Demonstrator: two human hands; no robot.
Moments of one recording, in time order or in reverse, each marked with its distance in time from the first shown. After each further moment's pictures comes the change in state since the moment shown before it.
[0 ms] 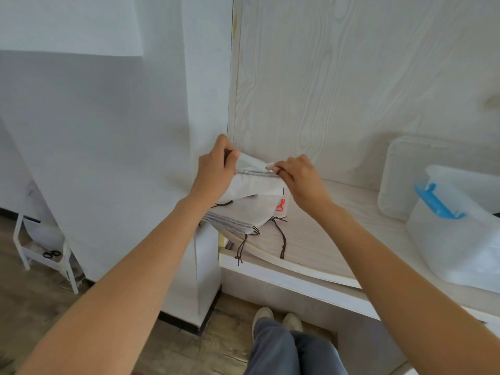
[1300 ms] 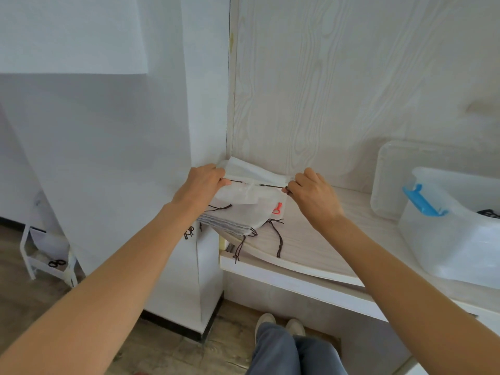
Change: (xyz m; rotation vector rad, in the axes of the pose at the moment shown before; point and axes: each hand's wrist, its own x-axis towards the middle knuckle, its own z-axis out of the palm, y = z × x) left_hand -0.010 -0.007 -0.024 0.653 -0.274 0.143; right_hand -0.026 0.015 -0.013 -0.656 0.186 -0.330
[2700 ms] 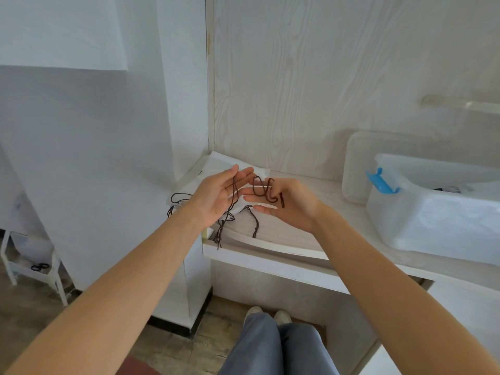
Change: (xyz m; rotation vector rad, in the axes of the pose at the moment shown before) left_hand -0.040 0.085 0.004 -1.739 -0.237 -0.448; right_hand -0.018 -0.023 -0.086 2.010 -0.650 0.936
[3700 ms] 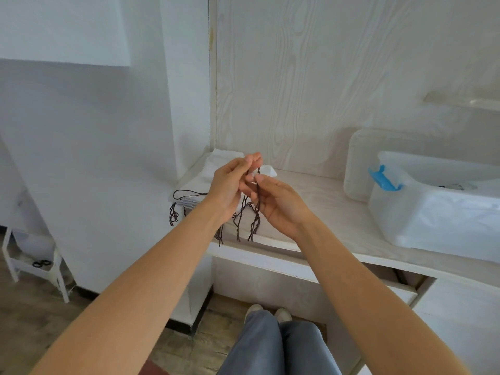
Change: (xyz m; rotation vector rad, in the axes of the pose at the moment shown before) left_hand 0.002 -0.006 0.025 0.036 0.097 0.211; right_hand 0.008 0.023 0.022 0.292 0.082 -0.248
